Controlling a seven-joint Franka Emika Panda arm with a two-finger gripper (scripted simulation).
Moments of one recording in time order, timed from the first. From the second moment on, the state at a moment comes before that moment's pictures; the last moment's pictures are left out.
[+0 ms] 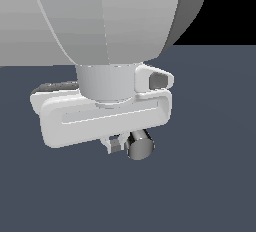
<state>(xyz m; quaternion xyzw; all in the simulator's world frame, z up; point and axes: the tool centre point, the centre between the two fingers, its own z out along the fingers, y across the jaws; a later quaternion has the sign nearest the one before) -0.221 0.024 0.123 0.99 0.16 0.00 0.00</state>
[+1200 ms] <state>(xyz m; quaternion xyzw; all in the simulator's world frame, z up) -0.209 -0.002 0.106 0.98 0.17 0.00 0.00</state>
